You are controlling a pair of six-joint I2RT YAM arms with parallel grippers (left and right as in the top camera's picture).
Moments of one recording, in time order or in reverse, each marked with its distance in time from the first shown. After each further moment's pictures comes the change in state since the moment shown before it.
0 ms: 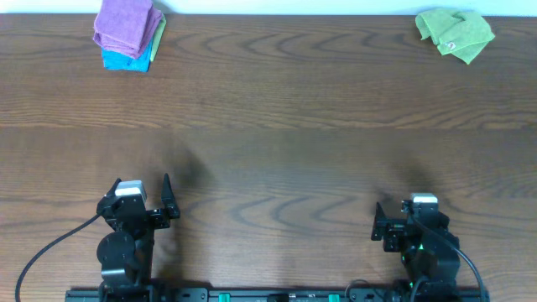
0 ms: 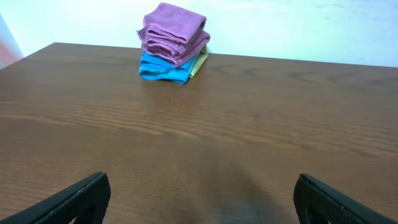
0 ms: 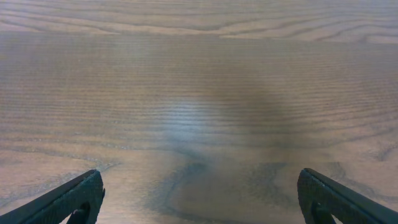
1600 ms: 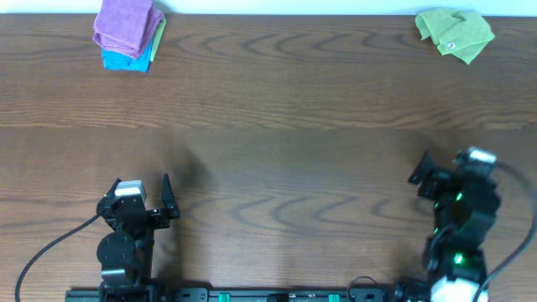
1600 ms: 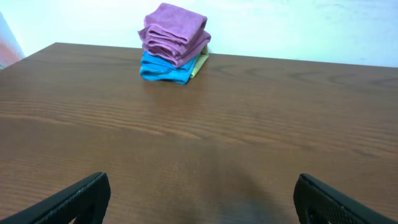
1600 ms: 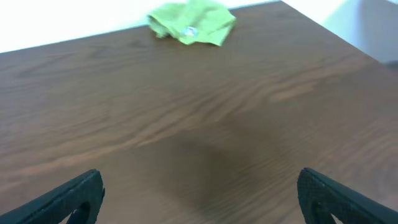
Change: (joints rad) left arm 0.000 0.000 0.000 0.000 -0.003 0.000; right arm -0.307 0.742 0.210 0.667 0.010 0.078
